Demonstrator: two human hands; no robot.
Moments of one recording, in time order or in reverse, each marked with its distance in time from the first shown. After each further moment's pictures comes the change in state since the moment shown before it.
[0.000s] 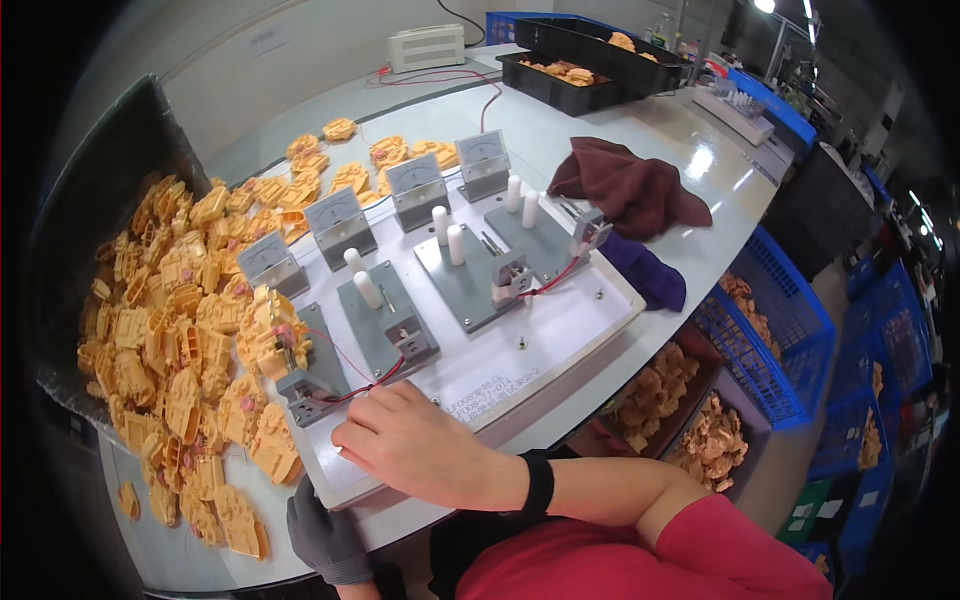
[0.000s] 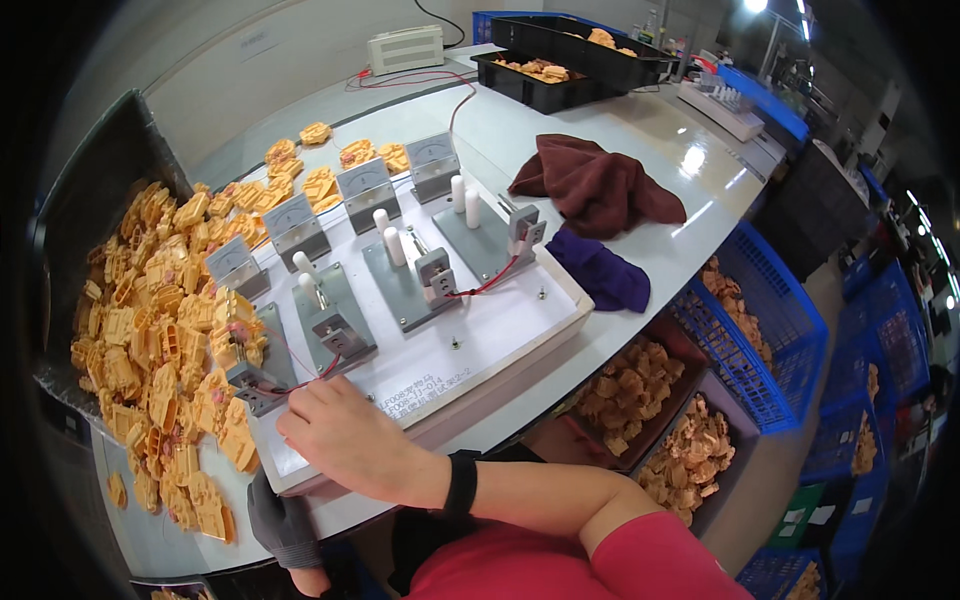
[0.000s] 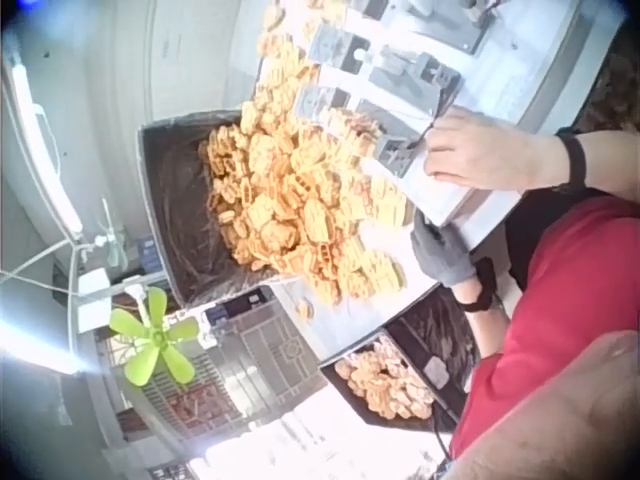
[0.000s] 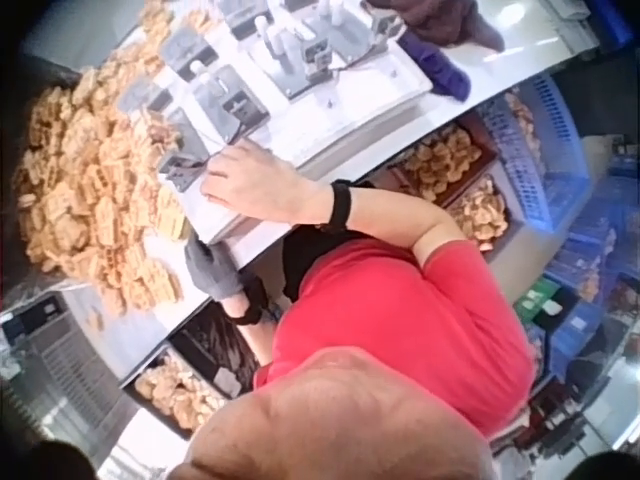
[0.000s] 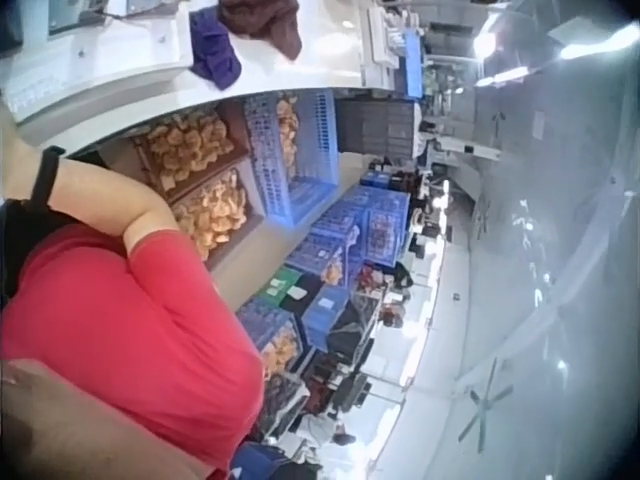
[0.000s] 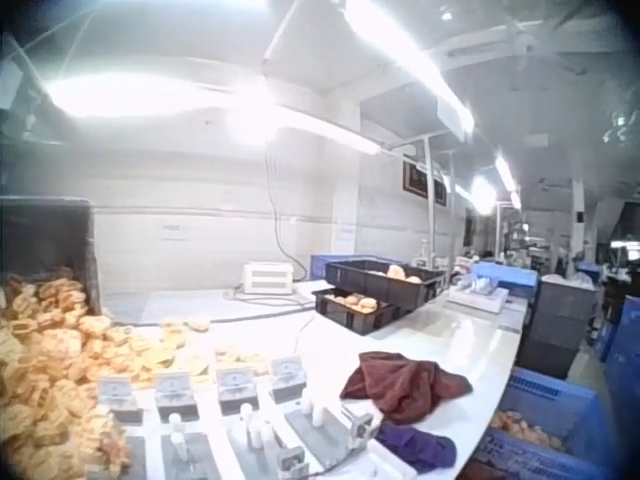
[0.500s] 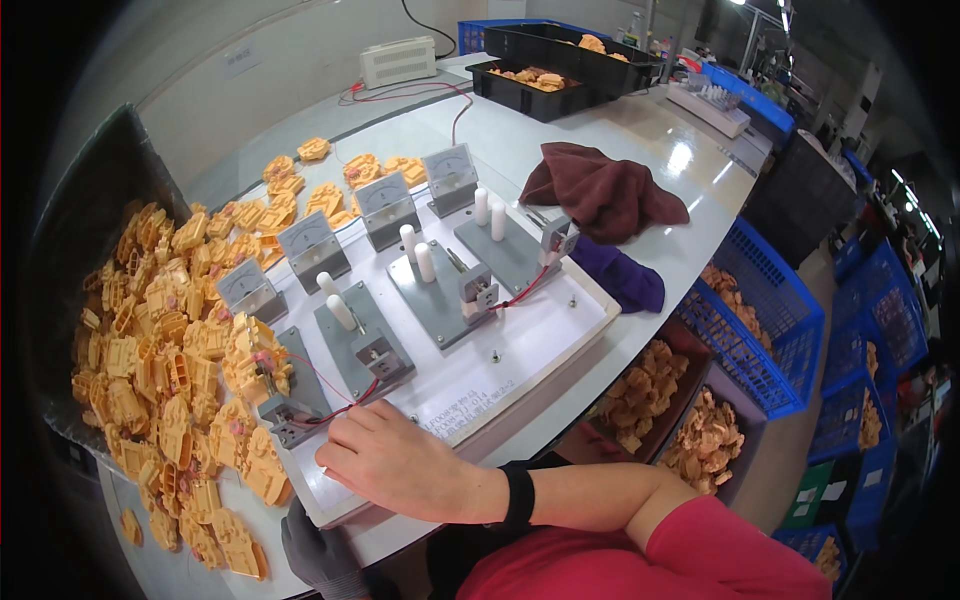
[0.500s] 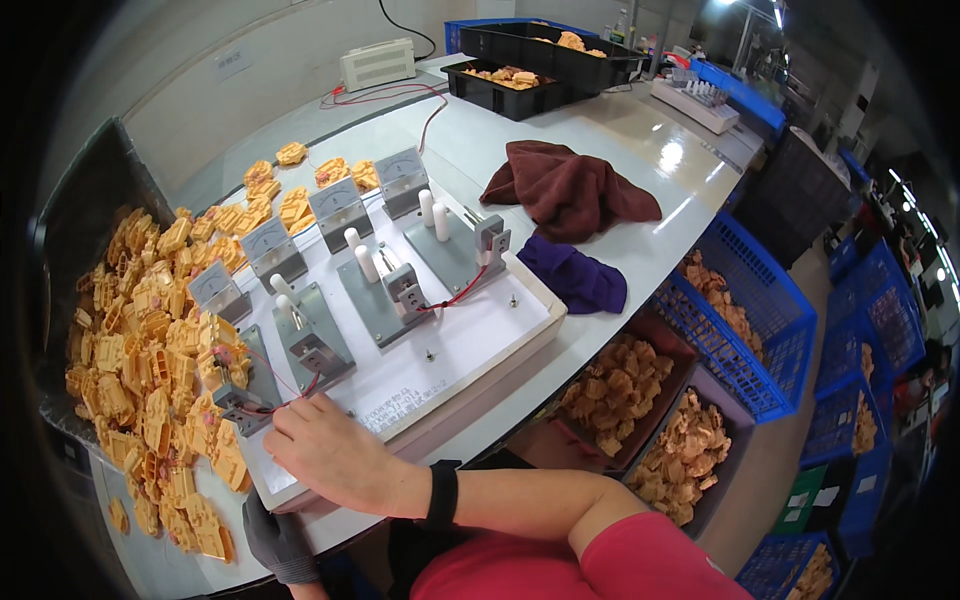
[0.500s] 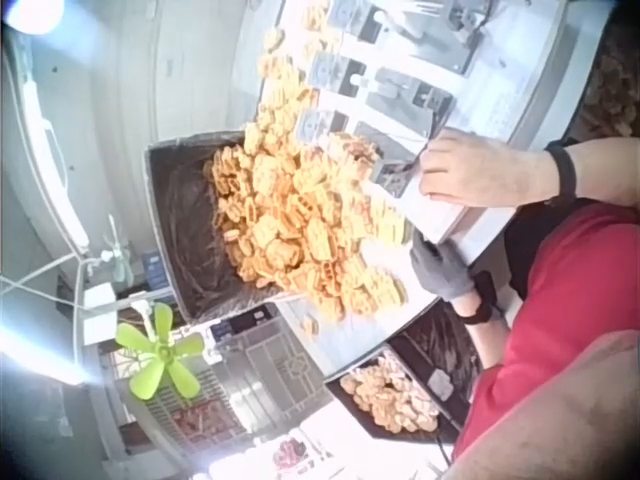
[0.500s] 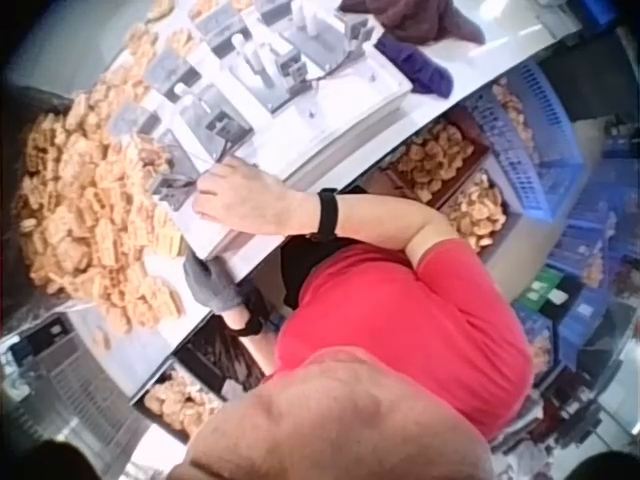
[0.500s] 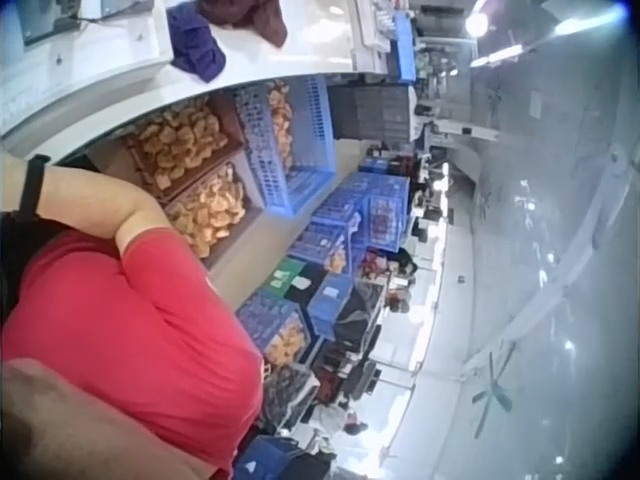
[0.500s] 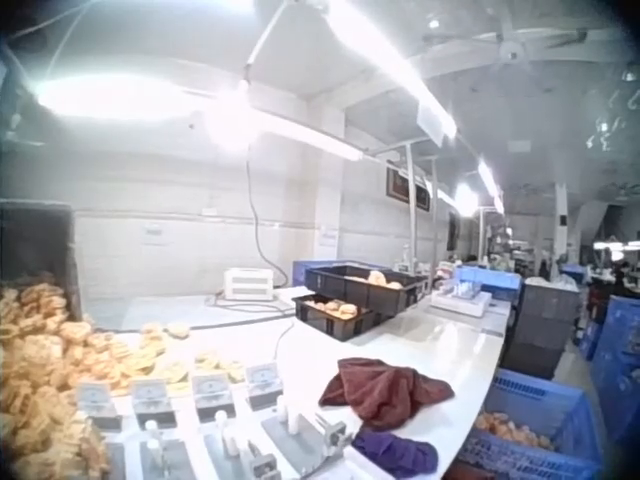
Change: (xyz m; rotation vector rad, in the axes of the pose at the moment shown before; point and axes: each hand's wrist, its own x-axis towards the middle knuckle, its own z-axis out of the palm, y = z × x) left_hand -0.001 0.004 -0.007 -0.027 -0.110 -0.066; right_hand -0.003 -0.002 0.000 -0.001 0.016 -0.009
